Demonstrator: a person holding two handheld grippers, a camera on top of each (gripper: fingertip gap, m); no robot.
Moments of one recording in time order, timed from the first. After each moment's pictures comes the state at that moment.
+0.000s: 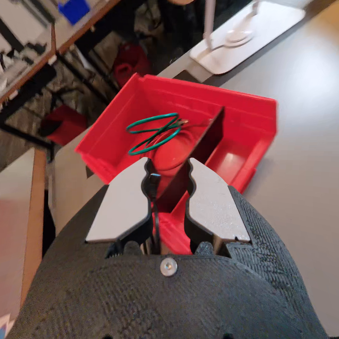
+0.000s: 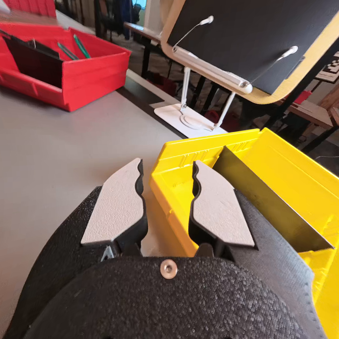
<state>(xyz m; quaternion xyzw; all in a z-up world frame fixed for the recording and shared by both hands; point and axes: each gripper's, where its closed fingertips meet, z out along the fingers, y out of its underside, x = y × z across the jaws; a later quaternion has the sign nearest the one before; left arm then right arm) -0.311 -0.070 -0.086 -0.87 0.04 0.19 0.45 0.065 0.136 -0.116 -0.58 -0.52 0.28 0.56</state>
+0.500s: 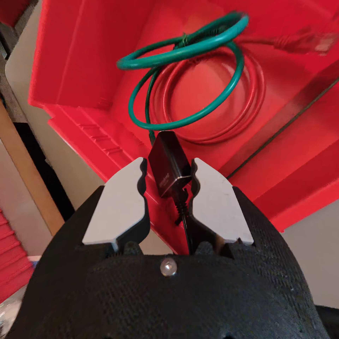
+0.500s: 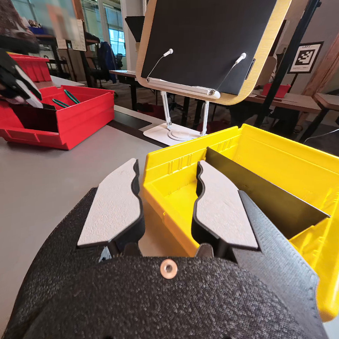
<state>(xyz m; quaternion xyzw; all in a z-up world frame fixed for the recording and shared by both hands) -0.378 -0.057 -0.162 -0.97 -0.01 0.20 0.14 0.087 0.150 -0.097 -0.60 -0.42 0.34 0.59</state>
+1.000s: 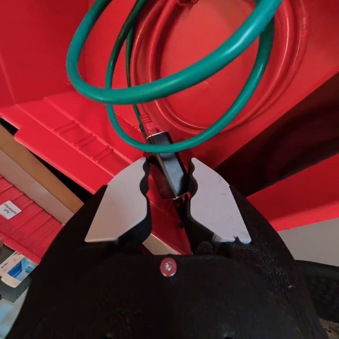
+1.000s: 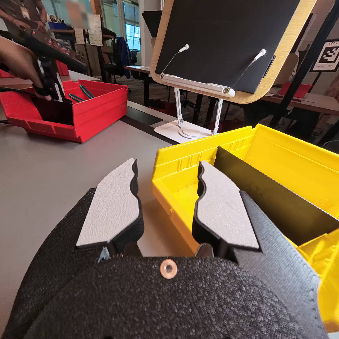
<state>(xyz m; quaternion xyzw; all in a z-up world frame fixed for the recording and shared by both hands) -0.383 -0.062 -0.186 -0.98 0.01 0.19 -0.05 0.085 0.140 -0.100 -0.59 -0.45 0.36 0.57</state>
